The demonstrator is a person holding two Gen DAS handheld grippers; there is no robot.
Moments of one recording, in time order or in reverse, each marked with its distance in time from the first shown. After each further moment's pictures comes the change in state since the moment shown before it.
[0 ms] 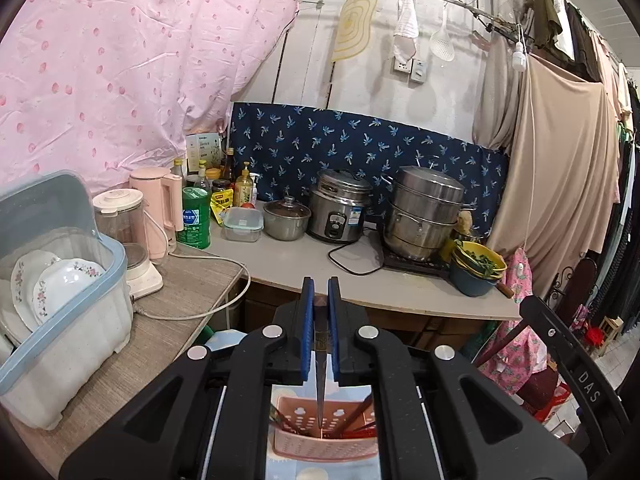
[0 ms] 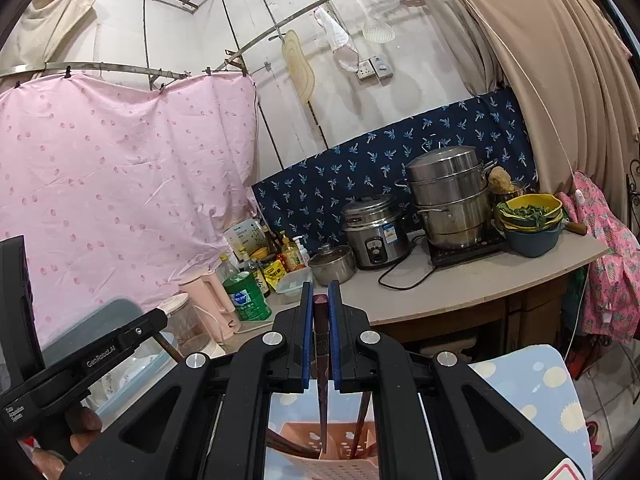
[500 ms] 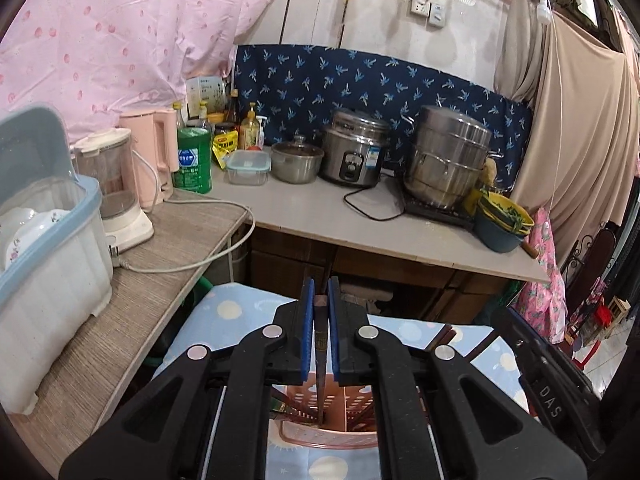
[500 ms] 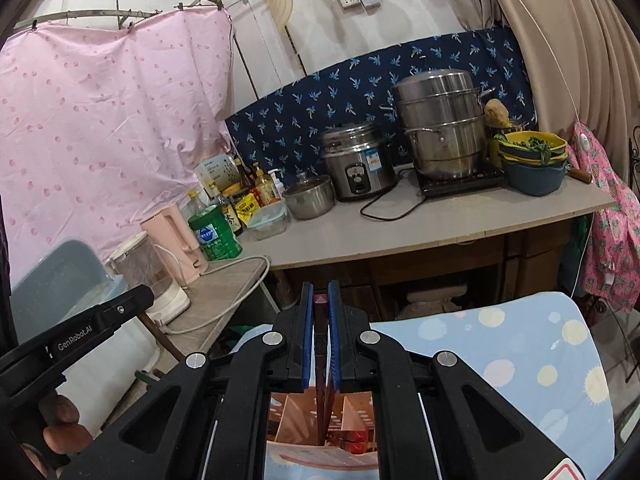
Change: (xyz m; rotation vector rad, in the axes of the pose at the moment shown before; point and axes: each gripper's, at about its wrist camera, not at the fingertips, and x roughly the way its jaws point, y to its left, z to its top) left arm 0.083 0.018 -0.061 -0.001 0.173 0.034; right arm 0.090 -0.029 -0.078 0.002 0.213 -0.067
